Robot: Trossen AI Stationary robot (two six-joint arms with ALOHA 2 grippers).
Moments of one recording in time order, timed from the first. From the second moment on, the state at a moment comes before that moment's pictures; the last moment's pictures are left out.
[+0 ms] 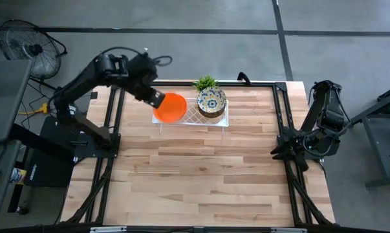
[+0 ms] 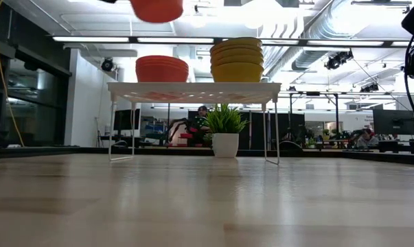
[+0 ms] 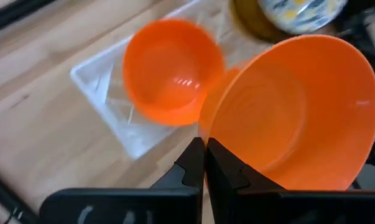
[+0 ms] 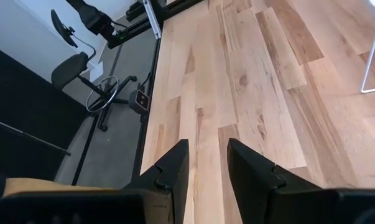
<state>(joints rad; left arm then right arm) 0.33 1.48 2.00 -1.57 0.04 -0.65 1.10 0.46 0.73 -0.91 0.66 1.04</state>
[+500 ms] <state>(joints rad) 0.32 1.41 1.79 -1.54 -0.07 -0.81 1.10 0.46 0.73 -0.90 0.68 1.05</state>
